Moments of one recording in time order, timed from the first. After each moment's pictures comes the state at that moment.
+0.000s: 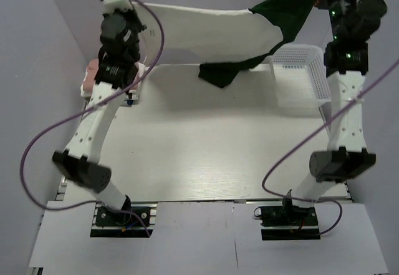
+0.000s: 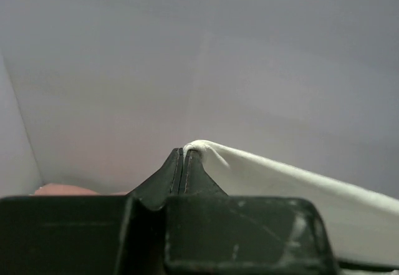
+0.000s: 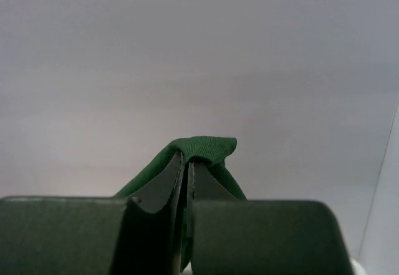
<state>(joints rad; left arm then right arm) -0.34 1.66 1.96 -0.02 -0.50 -0.05 -0.03 1.70 2.13 0.01 -0.14 0.23</state>
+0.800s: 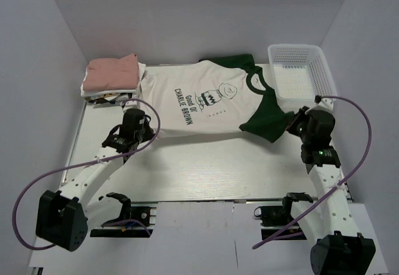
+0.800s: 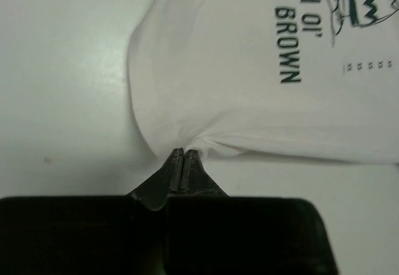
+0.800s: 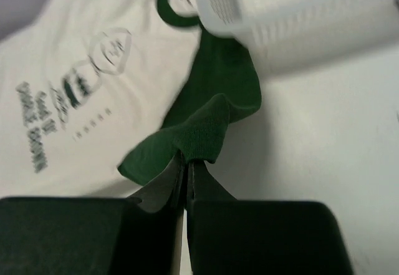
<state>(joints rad) -0.36 1.11 0.73 -0.26 -0.23 -0.54 -0.03 0.83 0.68 -0.19 -0.07 0.35</state>
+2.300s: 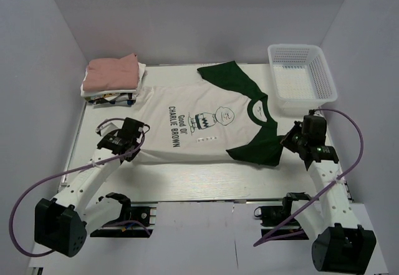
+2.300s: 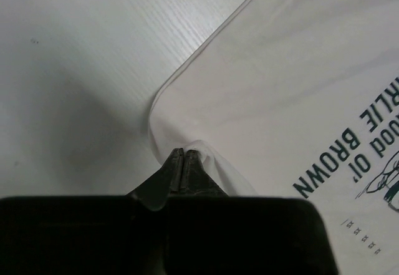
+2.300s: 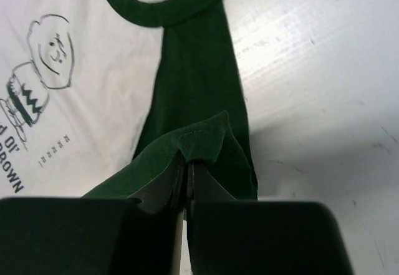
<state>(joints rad) -0.35 1.01 0.72 -0.86 -0.51 -1.20 -0.03 0.83 0.63 -0.57 -0.06 0.52</state>
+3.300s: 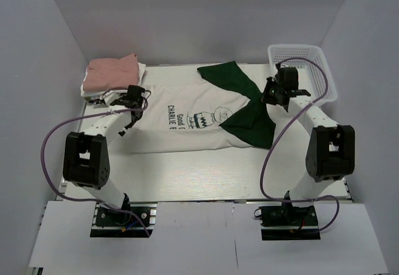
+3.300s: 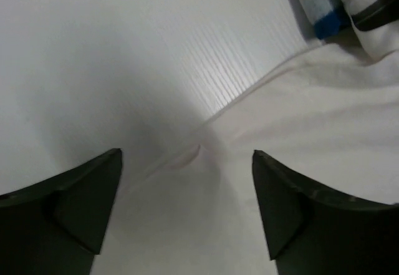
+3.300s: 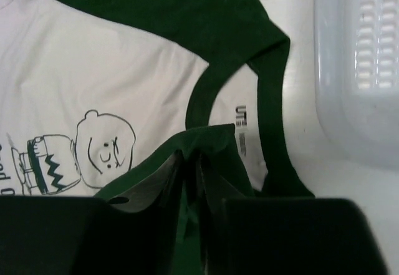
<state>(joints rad) -0.19 1.60 1.08 -0.63 -0.70 -1.04 0.12 1.66 1.20 -0.26 -0.11 0.32</state>
